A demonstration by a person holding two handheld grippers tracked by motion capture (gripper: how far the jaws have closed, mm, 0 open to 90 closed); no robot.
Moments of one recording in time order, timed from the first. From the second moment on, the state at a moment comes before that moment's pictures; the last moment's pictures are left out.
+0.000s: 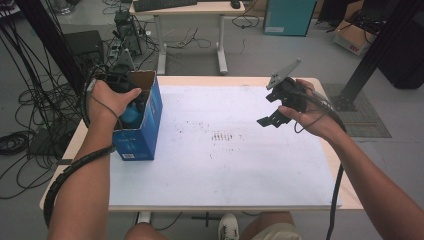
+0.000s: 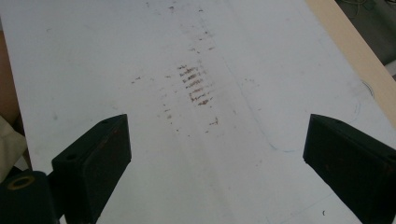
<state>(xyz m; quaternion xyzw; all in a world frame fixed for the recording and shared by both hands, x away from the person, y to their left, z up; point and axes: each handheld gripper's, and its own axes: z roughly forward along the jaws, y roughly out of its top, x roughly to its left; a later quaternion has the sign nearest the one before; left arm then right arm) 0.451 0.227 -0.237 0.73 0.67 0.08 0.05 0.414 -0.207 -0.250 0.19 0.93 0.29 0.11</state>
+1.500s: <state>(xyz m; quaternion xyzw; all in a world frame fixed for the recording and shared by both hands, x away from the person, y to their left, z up) 0.455 0.068 -0.193 0.85 0.51 0.10 0.09 0.433 -0.255 -0.260 0.23 0.93 0.25 0.13</state>
